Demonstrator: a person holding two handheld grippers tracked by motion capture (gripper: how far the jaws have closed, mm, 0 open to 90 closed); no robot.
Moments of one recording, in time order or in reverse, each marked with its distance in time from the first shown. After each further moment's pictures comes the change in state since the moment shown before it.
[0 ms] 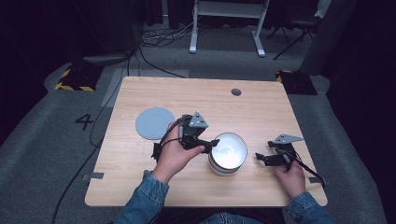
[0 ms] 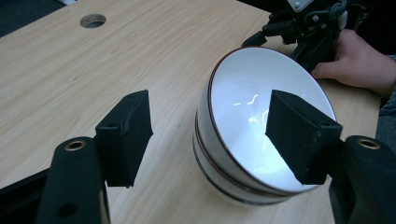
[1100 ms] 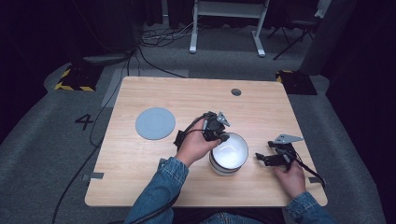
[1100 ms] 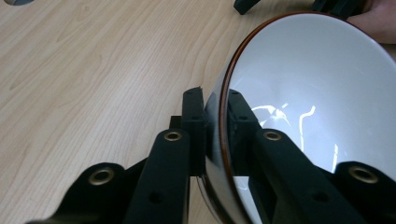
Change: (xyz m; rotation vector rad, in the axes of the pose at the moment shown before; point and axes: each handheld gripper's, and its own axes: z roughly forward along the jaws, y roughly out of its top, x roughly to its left) left arm 0.011 0.022 0.075 0.204 -0.117 0.112; right arm 0.000 0.000 0.000 0.001 0.001 -0.001
